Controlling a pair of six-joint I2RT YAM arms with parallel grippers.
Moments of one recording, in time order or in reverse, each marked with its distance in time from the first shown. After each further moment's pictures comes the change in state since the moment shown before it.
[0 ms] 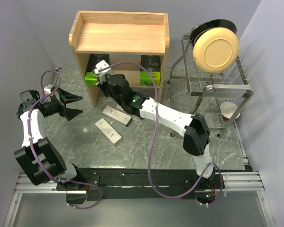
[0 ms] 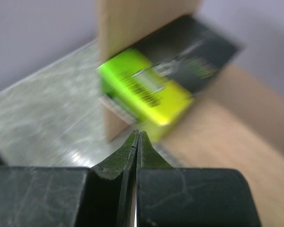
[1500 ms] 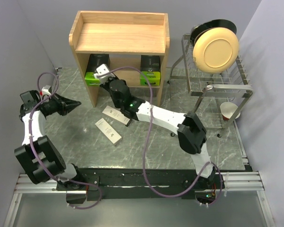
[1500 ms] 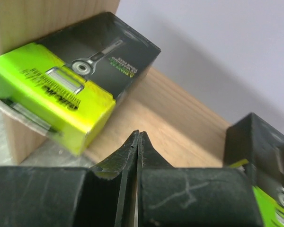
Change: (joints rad) left arm 0.000 0.013 -0.064 0.233 -0.109 -0.167; right arm 0.002 0.044 -0.105 0.309 0.289 -0.334
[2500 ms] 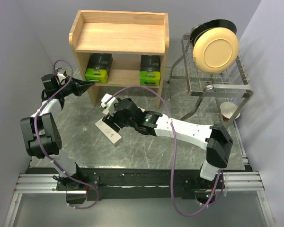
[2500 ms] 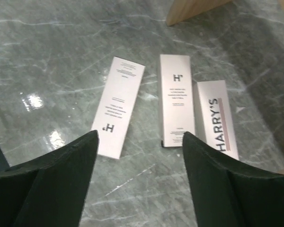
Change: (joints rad) left arm -0.257 0.314 0.082 0.766 -0.118 -0.631; right arm 0.109 -0.363 -0.361 -0.537 -0.429 0.340
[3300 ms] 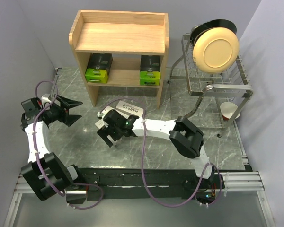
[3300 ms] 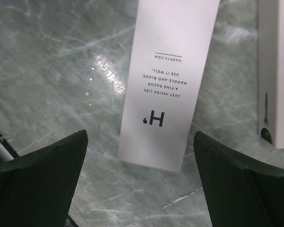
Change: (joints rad) left arm 0.265 -0.507 -0.203 -0.829 -0.008 0.561; right arm 0.000 0.365 0.114 -0.126 -0.155 0.322
